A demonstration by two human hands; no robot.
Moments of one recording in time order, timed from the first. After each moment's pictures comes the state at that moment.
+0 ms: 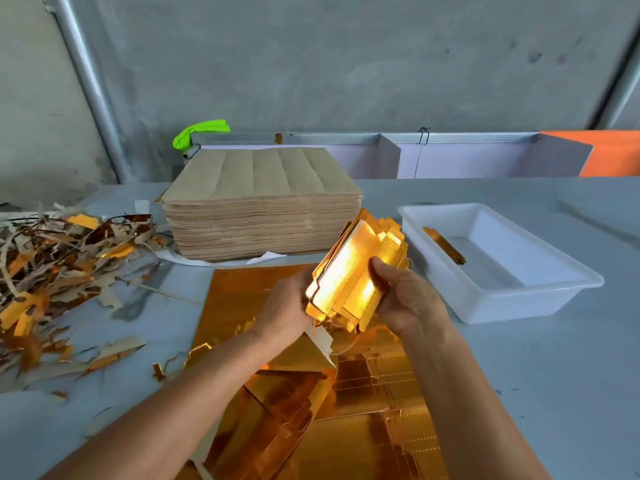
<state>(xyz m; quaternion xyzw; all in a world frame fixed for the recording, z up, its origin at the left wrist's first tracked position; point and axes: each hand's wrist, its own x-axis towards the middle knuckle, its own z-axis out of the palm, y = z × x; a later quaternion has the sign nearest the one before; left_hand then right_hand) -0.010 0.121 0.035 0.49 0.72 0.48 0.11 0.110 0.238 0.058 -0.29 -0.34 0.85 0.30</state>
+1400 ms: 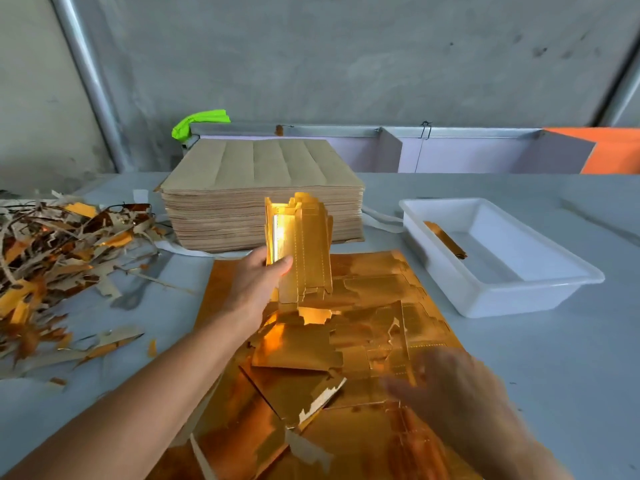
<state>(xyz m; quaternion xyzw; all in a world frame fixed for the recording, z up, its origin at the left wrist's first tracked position) -0.041 0.119 0.034 0.21 0.70 0.65 0.19 0.201 0.176 0.048 -0.43 -0.90 0.13 0.01</state>
